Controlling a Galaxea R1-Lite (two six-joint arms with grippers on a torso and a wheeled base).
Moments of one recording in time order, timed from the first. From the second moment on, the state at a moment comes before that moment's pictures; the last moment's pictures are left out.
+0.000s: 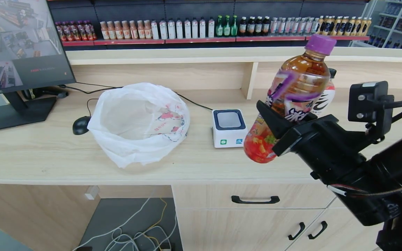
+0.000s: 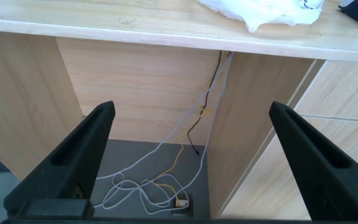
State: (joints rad) left arm 0.00 0.00 0.00 0.00 0.01 -0.01; right arm 0.70 1.68 -0.53 -1.57 -0.18 -0.04
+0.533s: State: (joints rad) left arm 0.00 0.00 0.00 0.00 0.01 -0.01; right arm 0.57 1.68 -0.48 -1.57 -0.18 -0.03
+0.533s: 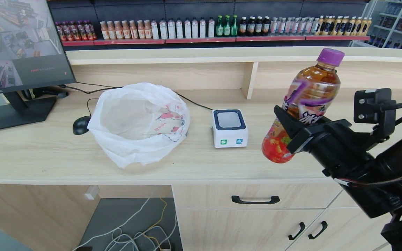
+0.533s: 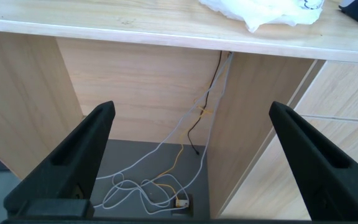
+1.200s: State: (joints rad) left arm 0.00 0.00 0.00 0.00 0.01 0.00; right arm 0.51 1.70 -0.48 -1.57 -0.18 -0.03
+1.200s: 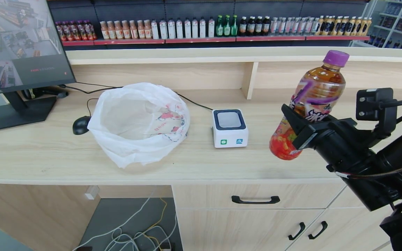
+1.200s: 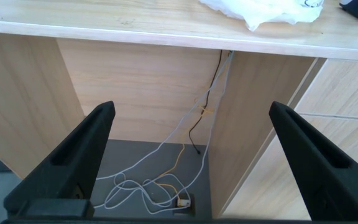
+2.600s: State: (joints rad) left arm 0.00 0.00 0.00 0.00 0.01 -0.01; right arm 0.52 1.71 -0.52 -1.57 -0.18 -0.03
